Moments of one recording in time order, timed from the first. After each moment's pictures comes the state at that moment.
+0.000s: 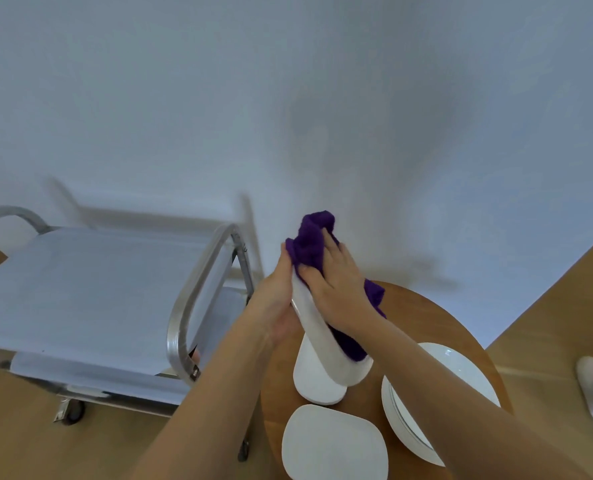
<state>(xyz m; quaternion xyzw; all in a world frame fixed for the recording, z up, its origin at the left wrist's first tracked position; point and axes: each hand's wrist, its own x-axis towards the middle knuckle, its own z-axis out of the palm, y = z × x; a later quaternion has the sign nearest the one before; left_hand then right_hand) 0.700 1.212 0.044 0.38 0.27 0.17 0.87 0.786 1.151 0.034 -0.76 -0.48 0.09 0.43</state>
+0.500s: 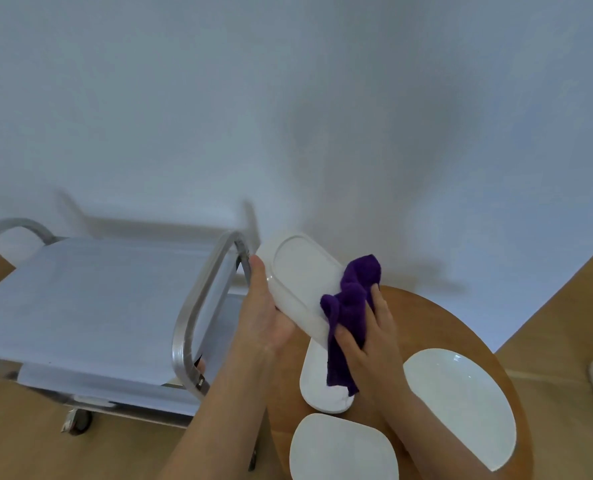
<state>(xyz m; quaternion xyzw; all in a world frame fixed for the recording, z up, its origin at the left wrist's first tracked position) 0.692 1.219 0.033 0.27 0.22 0.29 0.89 0.774 1.090 -0.024 -0.78 -0.37 0.09 0.50</state>
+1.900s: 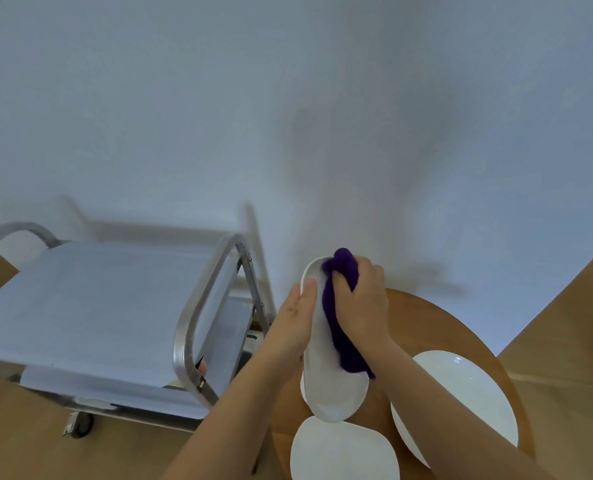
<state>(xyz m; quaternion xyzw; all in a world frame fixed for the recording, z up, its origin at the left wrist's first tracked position) 0.692 1.189 0.024 0.59 0.35 0.17 0.71 0.796 1.141 0.012 -0.78 -0.30 0.04 0.54</state>
